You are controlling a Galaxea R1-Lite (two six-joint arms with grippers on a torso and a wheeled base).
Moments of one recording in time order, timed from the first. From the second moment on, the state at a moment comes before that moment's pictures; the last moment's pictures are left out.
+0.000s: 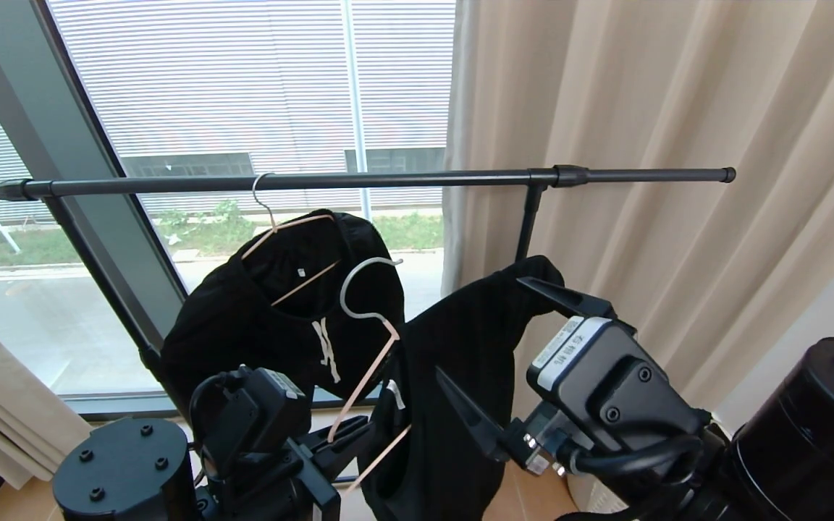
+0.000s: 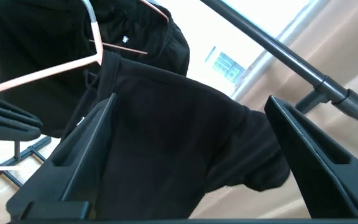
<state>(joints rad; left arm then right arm) -0.76 1.76 -0.12 -1.42 0.01 0.00 1.03 1.64 -0.52 -1.11 -0.41 -0.54</state>
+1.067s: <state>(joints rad) -0.87 1.79 -0.06 -1.42 -0.04 0.08 0.54 1.59 -1.58 1.00 0.48 -0.93</state>
